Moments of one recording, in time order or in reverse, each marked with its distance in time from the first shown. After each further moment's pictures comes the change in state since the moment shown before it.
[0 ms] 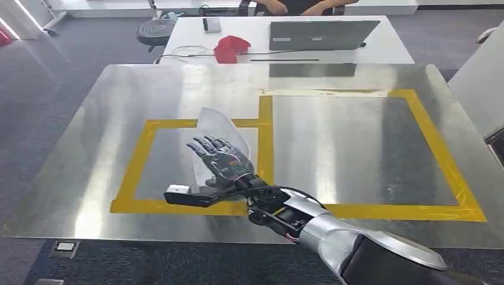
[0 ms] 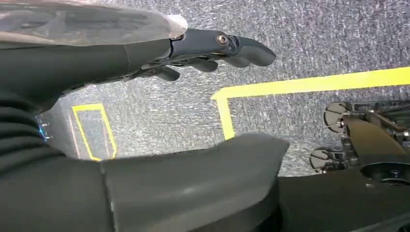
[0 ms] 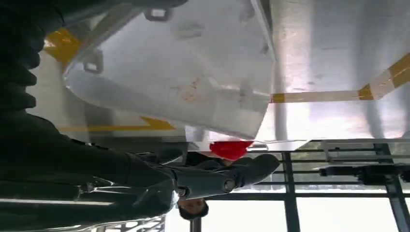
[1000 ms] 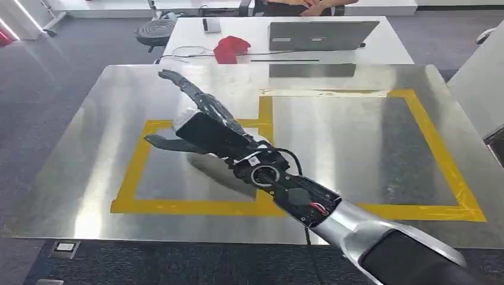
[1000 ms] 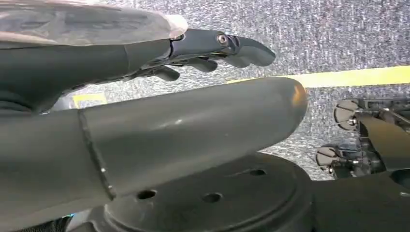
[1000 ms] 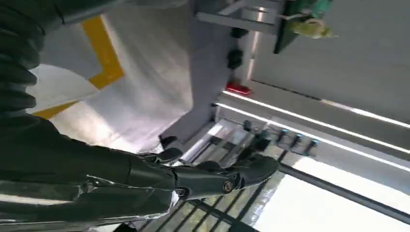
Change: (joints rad) left arm 0.045 -0.001 0.000 0.000 0.053 0.003 -0.043; right arm -0.009 -0.092 -0.251 -0.665 -0.789 0.217 -0.283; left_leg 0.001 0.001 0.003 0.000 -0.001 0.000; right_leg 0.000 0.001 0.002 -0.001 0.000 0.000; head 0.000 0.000
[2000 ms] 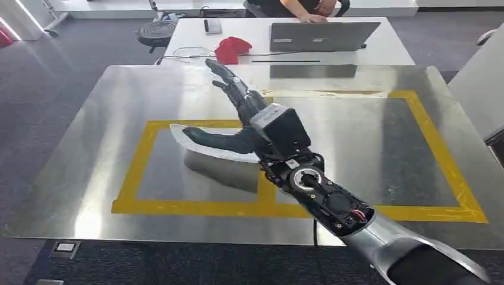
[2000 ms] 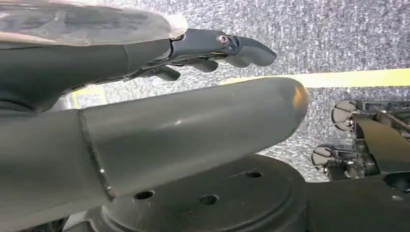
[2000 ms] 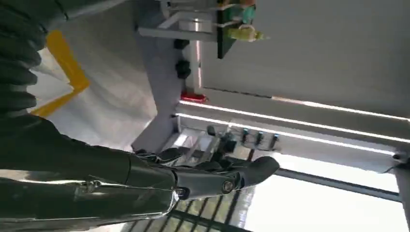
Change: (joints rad) left arm 0.002 -0.001 0.006 0.000 0.032 0.015 0.004; right arm 0.153 -0.129 -0.098 -0.230 -0.195 0.063 -0.072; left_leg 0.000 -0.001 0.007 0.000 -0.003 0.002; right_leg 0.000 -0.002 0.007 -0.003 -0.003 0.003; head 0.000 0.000
